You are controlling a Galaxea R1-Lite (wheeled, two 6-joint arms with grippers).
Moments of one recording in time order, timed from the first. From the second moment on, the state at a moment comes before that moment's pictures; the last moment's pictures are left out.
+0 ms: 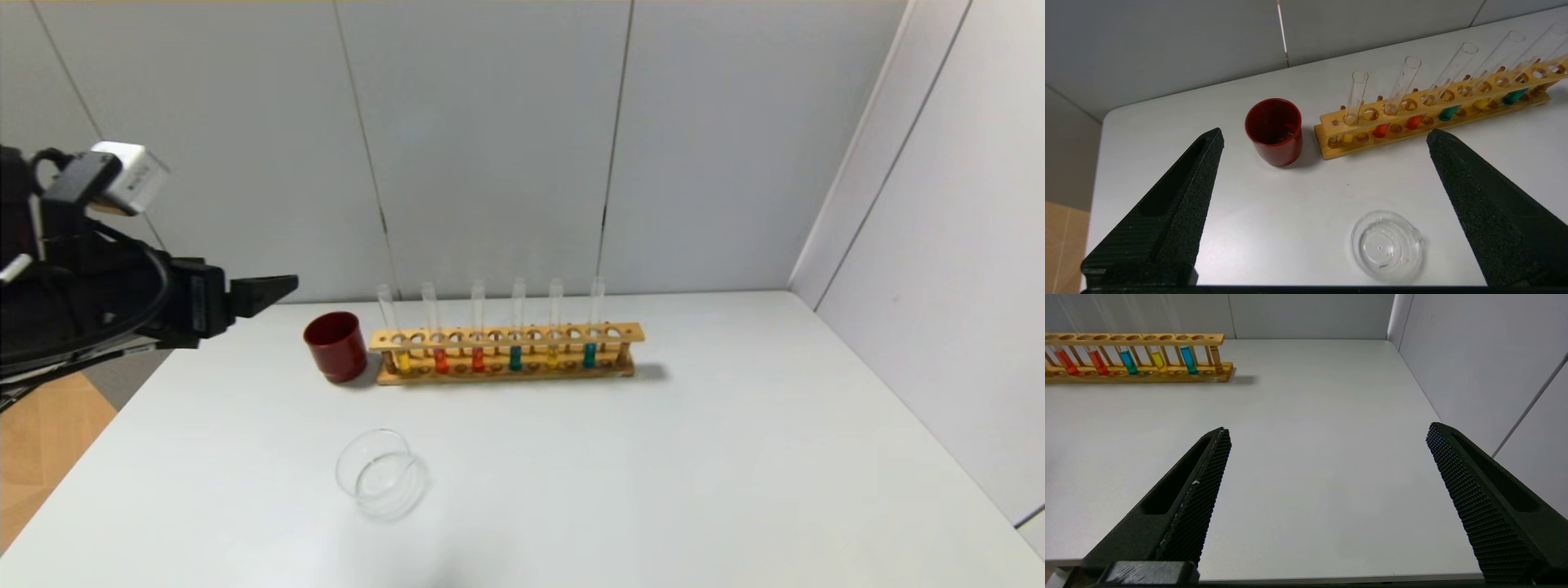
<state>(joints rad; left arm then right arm) -0.10 1.40 -0.84 -0.29 -0.11 0.07 0.00 0.00 0.00 0.00 0.01 0.00</state>
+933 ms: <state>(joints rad) -0.16 1.92 -0.99 -0.54 -0.11 0.03 0.00 0.00 0.00 0.00 0.01 0.00</state>
